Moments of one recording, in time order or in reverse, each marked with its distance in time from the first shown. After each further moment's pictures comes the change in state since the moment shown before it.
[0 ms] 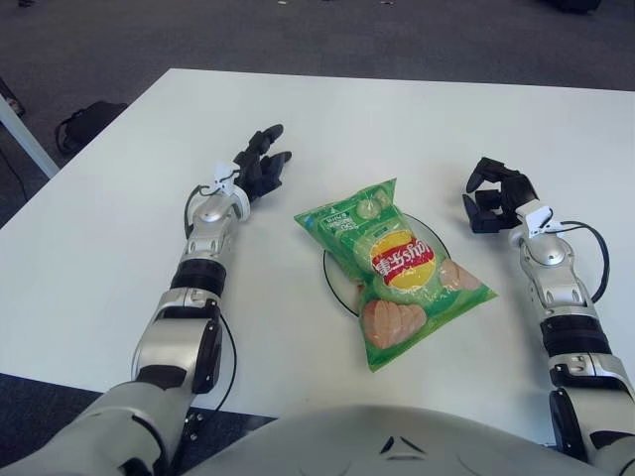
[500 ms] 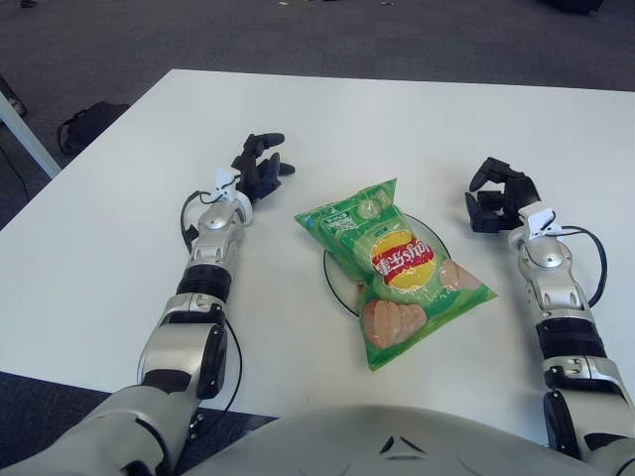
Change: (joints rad) left arm 0.009 -0.021 -0.003 0.019 0.055 -0.058 0.128; right arm 0.012 0.045 -0.043 -0.012 0.018 0.011 -0.036
